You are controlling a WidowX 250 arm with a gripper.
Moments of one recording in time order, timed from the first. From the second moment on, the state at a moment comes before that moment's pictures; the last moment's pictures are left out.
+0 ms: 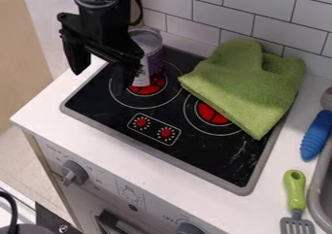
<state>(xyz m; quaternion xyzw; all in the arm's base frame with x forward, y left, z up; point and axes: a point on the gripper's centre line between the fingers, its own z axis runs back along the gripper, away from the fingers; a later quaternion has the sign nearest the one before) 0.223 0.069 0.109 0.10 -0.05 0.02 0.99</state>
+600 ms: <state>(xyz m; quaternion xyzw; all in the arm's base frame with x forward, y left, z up) 0.262 0.078 0.118 0.07 -0.11 0.01 0.99</state>
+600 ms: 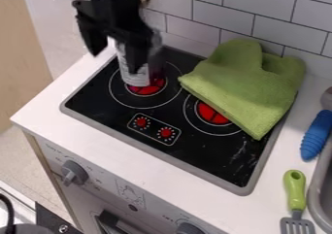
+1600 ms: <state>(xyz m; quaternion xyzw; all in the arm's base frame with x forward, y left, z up) 0.344 0.084 0.126 0.06 -0.24 -0.02 0.97</state>
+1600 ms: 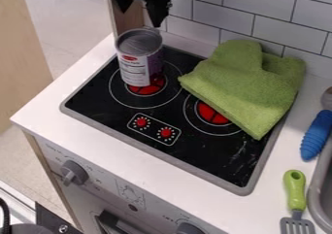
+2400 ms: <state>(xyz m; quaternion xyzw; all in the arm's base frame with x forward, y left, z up) 0.365 0.081 0.097 0.04 -0.21 -0.01 0.98</state>
